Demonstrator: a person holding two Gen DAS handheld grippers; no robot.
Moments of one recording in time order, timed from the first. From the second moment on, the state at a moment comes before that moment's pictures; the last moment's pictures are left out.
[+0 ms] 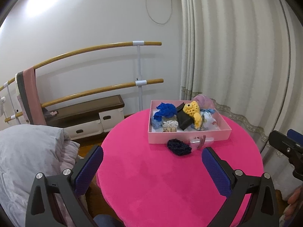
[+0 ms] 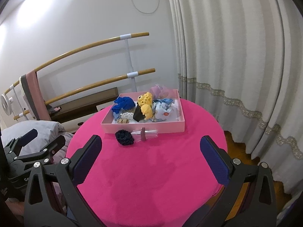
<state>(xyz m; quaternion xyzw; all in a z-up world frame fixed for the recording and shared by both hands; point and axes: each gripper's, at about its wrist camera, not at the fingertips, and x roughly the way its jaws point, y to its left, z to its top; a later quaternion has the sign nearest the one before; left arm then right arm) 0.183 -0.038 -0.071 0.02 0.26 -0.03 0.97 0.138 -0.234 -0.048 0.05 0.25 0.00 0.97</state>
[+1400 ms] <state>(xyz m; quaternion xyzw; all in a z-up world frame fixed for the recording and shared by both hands) 0.450 -0.094 -0.225 0.02 0.43 -0.07 0.90 0.269 -0.274 -0.148 0.09 0.38 0.00 0.92</state>
